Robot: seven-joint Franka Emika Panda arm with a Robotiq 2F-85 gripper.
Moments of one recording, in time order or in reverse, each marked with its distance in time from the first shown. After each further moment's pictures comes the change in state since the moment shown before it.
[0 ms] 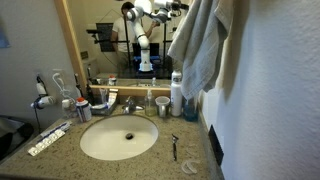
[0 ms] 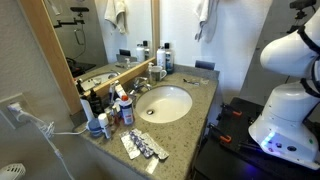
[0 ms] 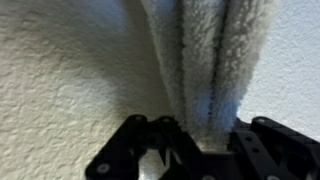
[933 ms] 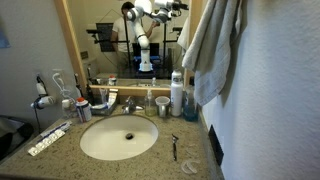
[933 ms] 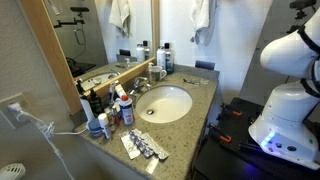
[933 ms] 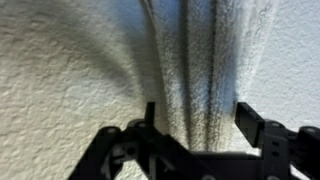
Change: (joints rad) arm 0.001 0.003 -0.007 0.001 0.000 -0.009 0.000
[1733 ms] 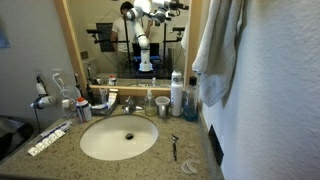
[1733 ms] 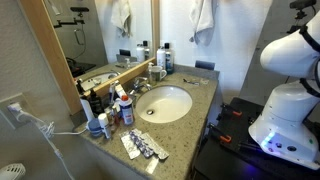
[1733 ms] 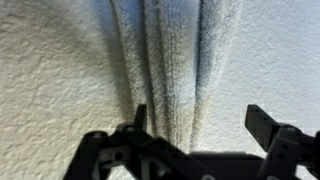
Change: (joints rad) arm 0.072 -0.002 -0.017 -0.003 0.001 -0.014 -0.006
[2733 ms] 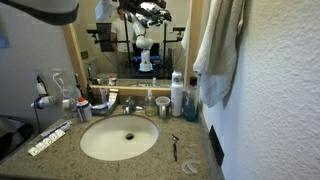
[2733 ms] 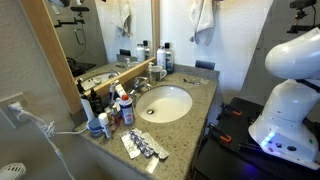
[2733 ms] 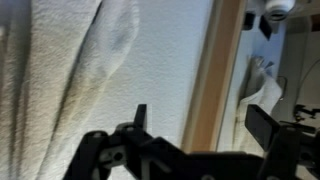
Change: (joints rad) arm 0.578 -0.119 -0.214 -0.286 0.092 -0.059 -0.328
